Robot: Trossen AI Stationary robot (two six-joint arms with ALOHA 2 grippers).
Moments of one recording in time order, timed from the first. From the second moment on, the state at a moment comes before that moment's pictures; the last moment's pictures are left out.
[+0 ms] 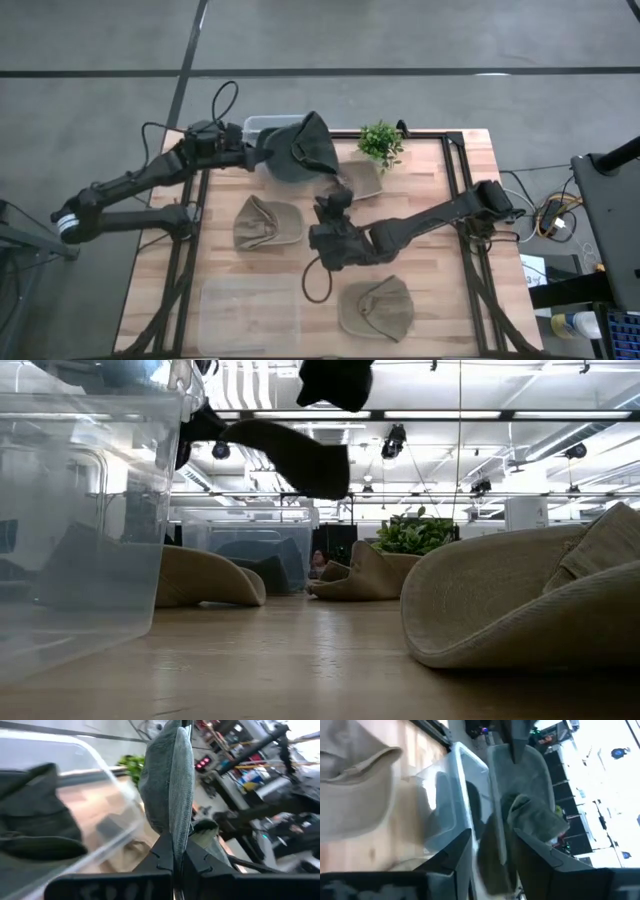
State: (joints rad) left arm 0.61 0.86 0.72 -0.12 0.26 -0.69; right arm 0.33 1.90 1.59 -0.43 1.13 -0.40
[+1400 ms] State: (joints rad) left arm 0.89 1.08 0.76 -0.29 0.15 -0.47; right arm 0.40 1.90 1.57 -0.55 1.13 -0.17
